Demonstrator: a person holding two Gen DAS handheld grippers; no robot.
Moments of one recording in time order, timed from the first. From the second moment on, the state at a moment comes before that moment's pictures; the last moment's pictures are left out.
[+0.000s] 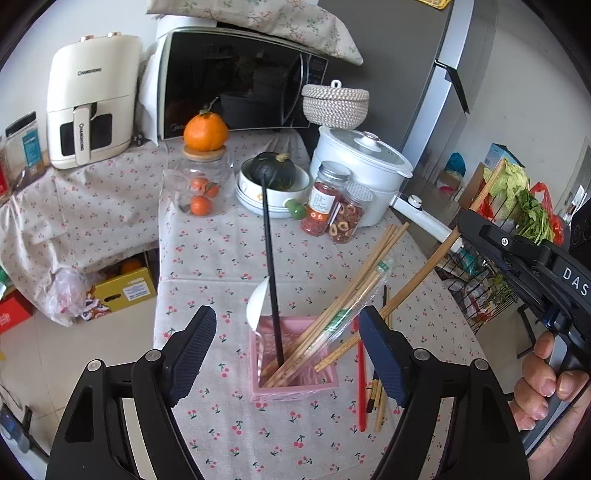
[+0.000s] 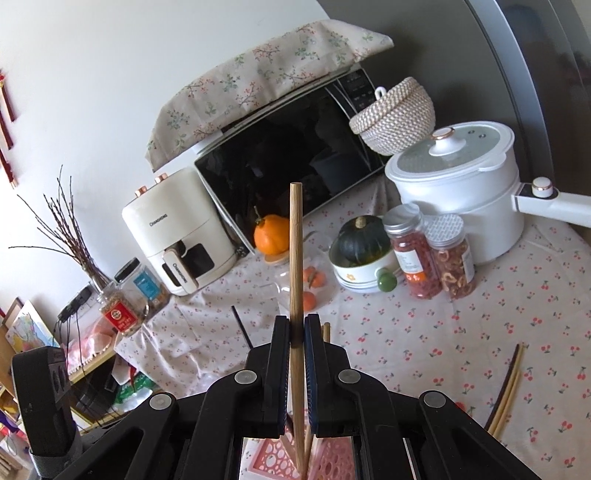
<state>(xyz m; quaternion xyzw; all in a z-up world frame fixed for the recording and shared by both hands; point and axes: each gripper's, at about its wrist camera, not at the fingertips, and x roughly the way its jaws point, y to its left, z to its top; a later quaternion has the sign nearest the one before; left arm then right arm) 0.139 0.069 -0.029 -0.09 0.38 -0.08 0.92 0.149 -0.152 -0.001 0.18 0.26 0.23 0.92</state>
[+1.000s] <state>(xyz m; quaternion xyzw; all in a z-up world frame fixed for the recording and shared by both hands) 0.108 0.056 -0.032 -0.09 0.39 -0.06 0.91 0.147 -0.200 -0.028 0.13 0.31 0.14 0.93</state>
